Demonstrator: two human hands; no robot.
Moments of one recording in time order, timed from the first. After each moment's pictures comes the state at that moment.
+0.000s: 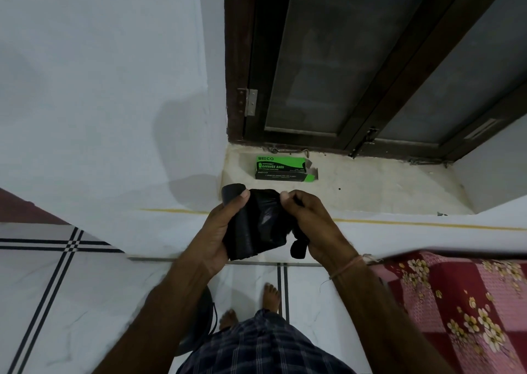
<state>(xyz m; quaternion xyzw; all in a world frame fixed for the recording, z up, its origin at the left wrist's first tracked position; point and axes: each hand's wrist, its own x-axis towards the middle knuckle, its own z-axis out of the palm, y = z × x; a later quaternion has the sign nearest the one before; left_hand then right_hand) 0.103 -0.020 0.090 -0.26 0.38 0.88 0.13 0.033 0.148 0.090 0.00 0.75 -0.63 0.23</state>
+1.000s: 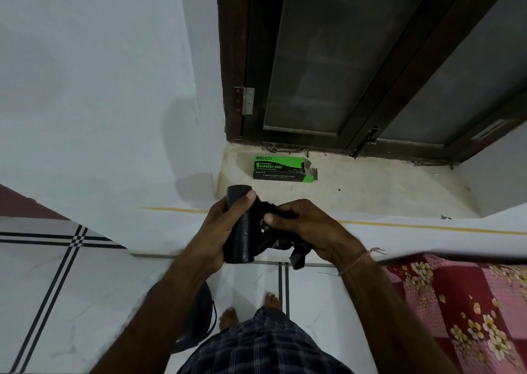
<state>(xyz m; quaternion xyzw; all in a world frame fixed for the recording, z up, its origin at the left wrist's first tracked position) 0.093 -0.009 0.086 -0.23 0.52 0.82 0.08 0.016 0.171 0.090 -0.09 0.70 -0.59 0.40</state>
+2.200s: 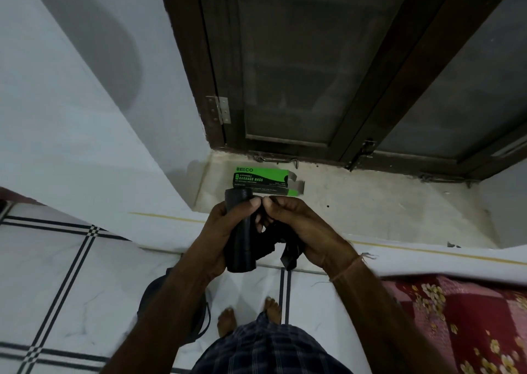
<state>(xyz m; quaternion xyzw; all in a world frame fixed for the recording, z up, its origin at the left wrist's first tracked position) 0.033 0.060 0.101 -0.21 0.52 0.83 0.03 -0.048 0.210 0.088 -0.11 0.55 -0.71 0.43</state>
